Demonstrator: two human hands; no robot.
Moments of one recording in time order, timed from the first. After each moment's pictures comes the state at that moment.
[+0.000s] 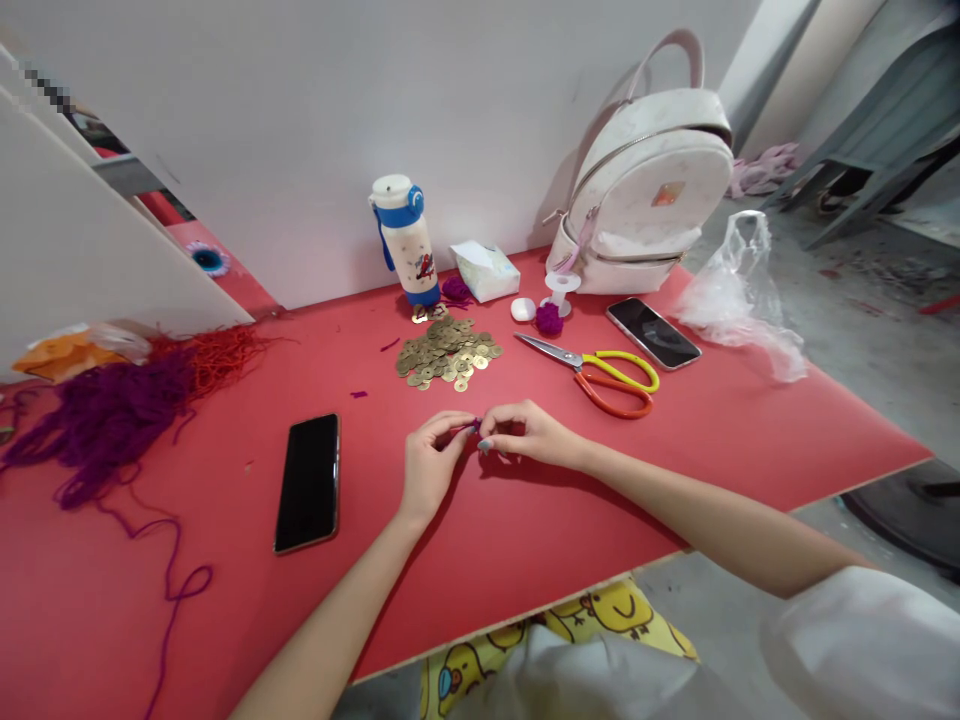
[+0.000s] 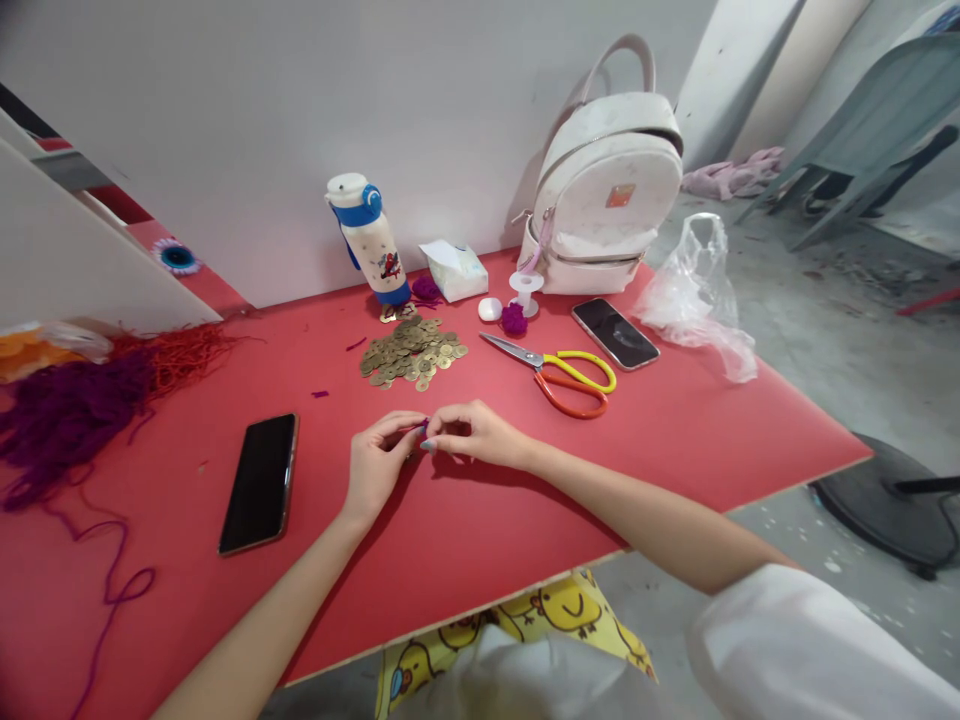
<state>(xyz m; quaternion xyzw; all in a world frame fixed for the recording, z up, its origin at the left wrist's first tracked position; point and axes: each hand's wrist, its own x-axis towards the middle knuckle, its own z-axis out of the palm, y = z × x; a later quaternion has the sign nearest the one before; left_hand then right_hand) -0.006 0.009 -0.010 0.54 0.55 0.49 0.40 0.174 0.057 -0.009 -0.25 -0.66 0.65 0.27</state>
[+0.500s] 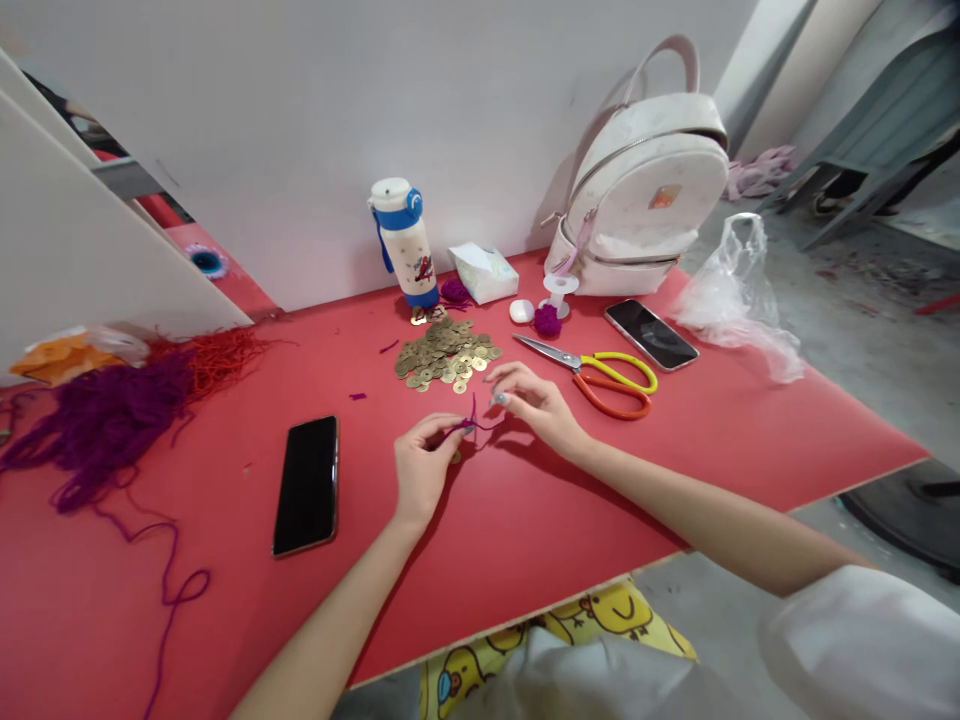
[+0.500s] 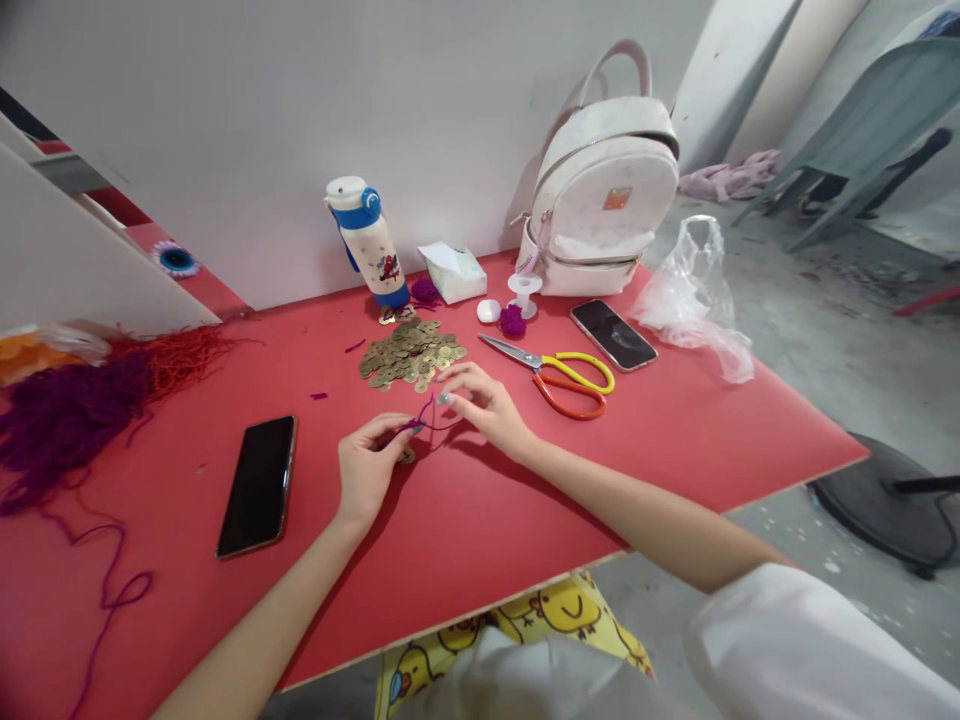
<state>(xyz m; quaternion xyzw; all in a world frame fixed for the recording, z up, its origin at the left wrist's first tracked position) -0.005 0.007 -0.005 0.48 0.57 0.53 0.40 0.174 0.066 -0.011 -0.30 -0.61 0.55 0.49</state>
